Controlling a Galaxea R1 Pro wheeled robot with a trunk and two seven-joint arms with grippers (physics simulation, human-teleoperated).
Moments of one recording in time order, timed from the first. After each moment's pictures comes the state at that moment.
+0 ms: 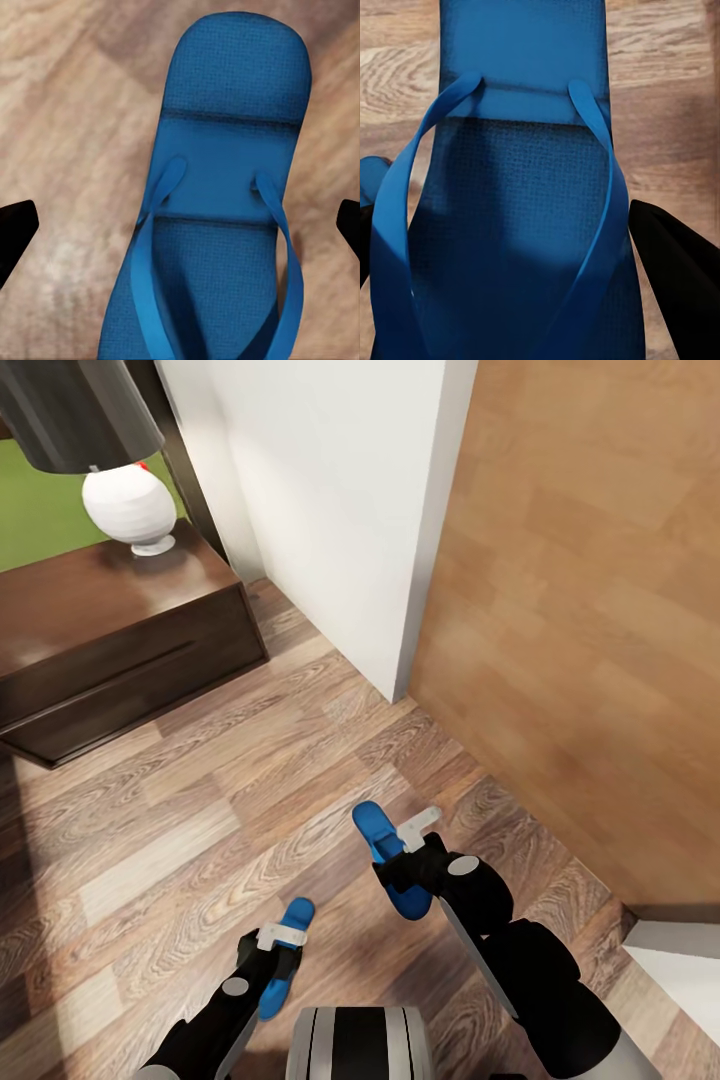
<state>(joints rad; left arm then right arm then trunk) -0.48 -0.05 -0.20 -0.52 -0.07 -0.01 0.07 -0.52 -0.04 0.49 -1.58 0.01 0.96 0.08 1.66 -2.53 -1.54</state>
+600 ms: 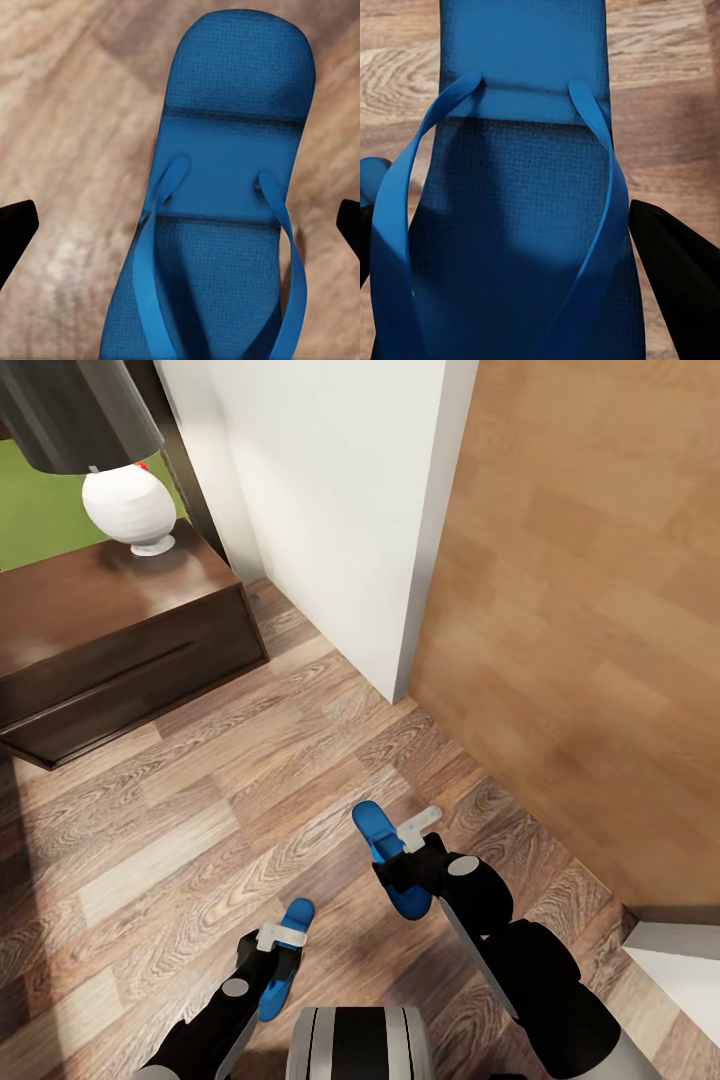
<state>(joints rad) -0.48 -0.05 -0.20 -0.52 -0.07 -0.01 0.08 -0.52 -0.04 0.49 -1.58 0.01 0.96 0.08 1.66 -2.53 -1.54</state>
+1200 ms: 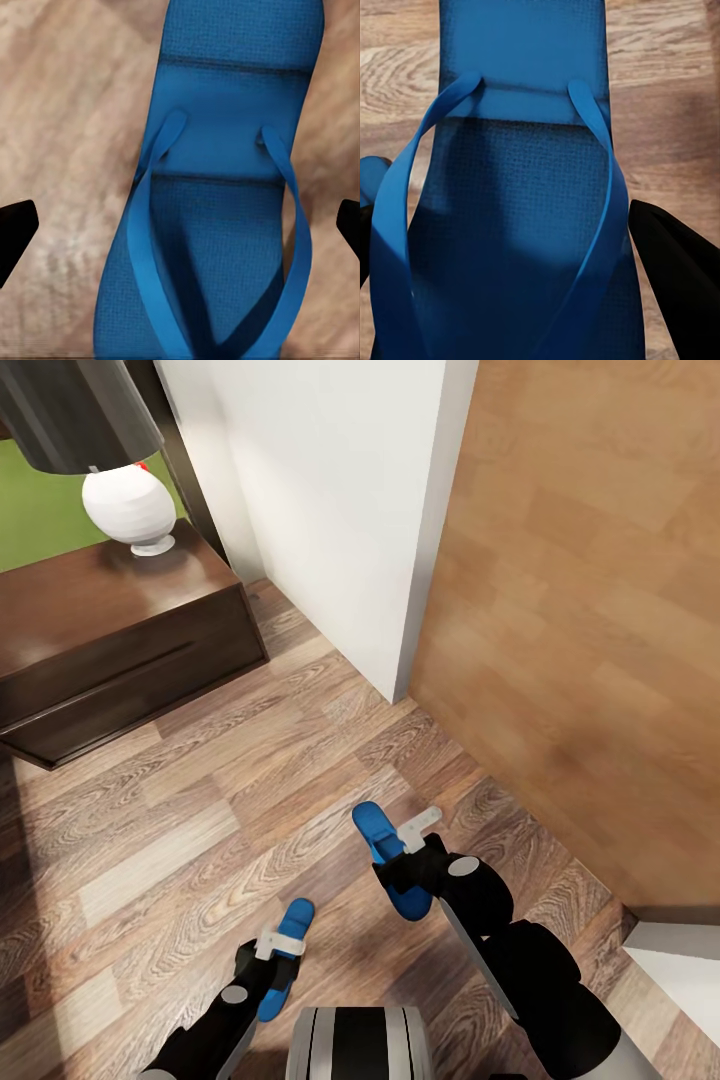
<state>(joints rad) -0.48 -0.05 -0.20 -0.48 -0.07 -0.02 0.08 -0.52 -0.04 0.49 -1.58 0.01 0.96 0.08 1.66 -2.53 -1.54</state>
